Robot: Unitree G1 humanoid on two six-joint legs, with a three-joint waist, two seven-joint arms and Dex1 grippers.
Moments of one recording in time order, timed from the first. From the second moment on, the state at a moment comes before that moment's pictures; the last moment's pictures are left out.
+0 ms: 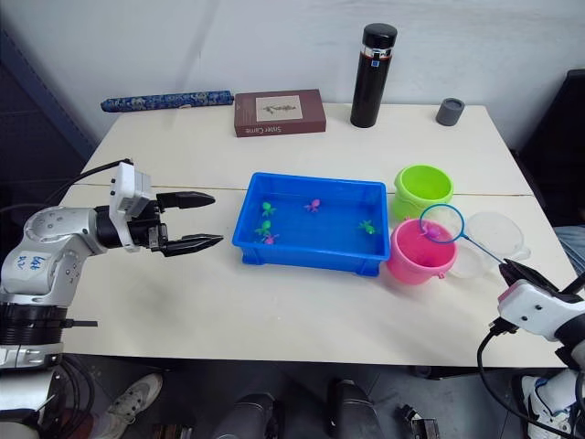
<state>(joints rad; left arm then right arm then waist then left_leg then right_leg) -0.55 0.76 0.10 0.09 -0.47 0.36 -1.15 0.30 -0.82 -0.56 0.01 -0.27 -0.54 0.46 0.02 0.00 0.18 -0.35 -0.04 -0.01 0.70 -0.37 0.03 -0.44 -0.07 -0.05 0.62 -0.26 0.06</state>
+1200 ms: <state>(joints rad) -0.56 0.74 0.10 0.09 -0.46 0.34 -1.13 0.39 -0.85 -0.50 0.05 -1.01 -0.66 -0.45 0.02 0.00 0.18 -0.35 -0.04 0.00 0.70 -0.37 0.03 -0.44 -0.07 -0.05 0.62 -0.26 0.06</state>
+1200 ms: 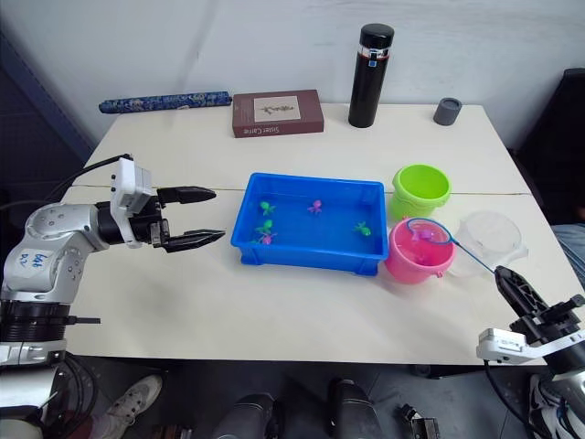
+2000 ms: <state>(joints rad) -0.54 0.74 0.10 0.09 -0.46 0.34 -1.11 0.42 -0.91 -0.39 0.01 -1.20 -0.41 -0.74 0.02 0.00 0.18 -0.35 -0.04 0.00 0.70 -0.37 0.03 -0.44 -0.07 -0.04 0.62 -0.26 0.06</state>
